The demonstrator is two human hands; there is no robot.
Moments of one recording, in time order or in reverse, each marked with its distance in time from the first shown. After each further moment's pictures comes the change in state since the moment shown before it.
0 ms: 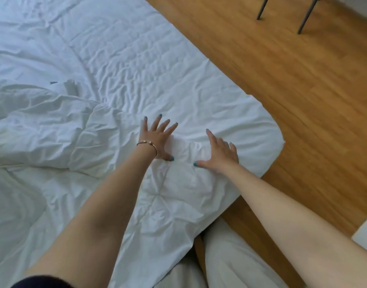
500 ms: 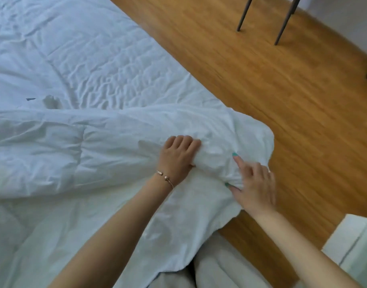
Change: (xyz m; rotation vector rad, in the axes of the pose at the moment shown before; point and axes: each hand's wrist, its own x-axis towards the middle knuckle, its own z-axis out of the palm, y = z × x) left_hand -0.023 0.096 -0.053 -0.186 0.737 0.261; right_hand -0.089 0.093 -0.048 -0.259 0.504 -0.076
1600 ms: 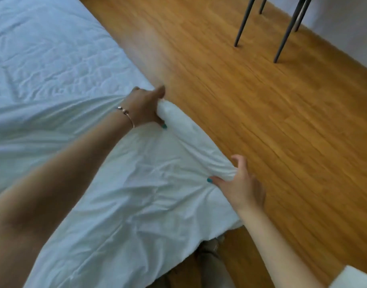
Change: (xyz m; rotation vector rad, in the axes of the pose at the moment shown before) left_hand 0.236 -0.029 0.024 -0.058 -0.212 -0.285; right_hand 0.130 0.144 0.027 0.468 -0.209 0.334
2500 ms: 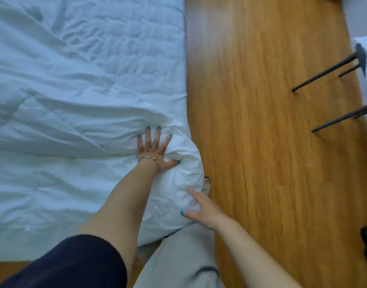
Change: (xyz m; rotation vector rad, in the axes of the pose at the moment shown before) left_hand 0.001 0.059 0.140 -0.263 -0.433 -0.798; right_hand 0.146 -0.012 -0.035 -0.427 -1.048 -0.335
